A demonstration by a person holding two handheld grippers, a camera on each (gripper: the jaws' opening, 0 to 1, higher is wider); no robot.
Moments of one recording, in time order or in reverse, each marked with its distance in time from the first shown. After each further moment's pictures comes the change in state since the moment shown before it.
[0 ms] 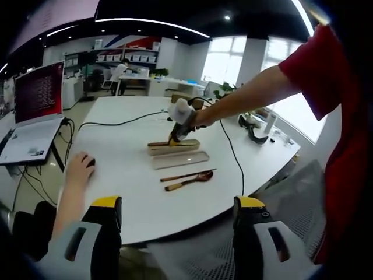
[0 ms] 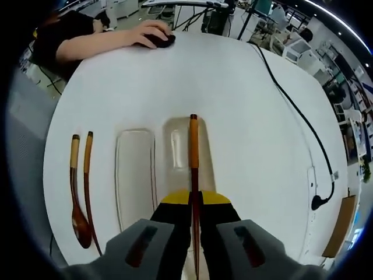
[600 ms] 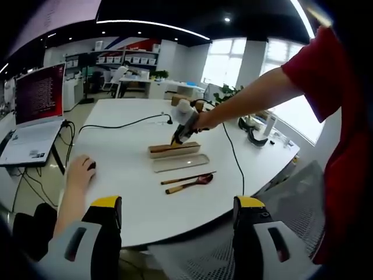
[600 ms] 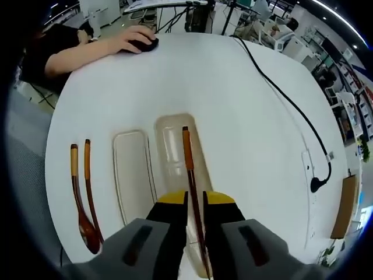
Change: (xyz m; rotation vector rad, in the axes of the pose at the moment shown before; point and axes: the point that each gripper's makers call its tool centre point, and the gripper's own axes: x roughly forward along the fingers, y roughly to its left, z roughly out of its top) left arm -0.002 0.001 0.010 0.014 -0.032 -0.006; right arm -0.027 -0.005 -0.003 0.121 0.002 -0.060
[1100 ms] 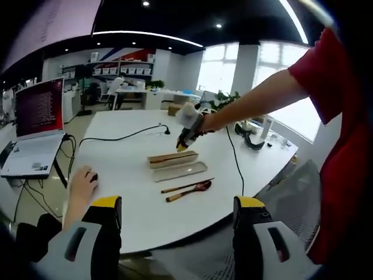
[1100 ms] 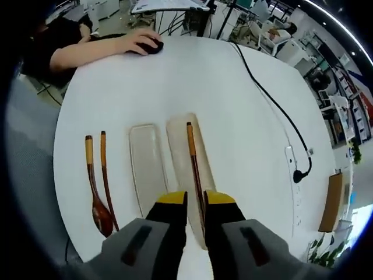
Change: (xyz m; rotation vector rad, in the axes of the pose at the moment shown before) left arm -0.016 -0.006 0.007 0.043 -0.051 -0.017; right arm -0.044 0.014 -0.011 -0.040 0.037 -0.036
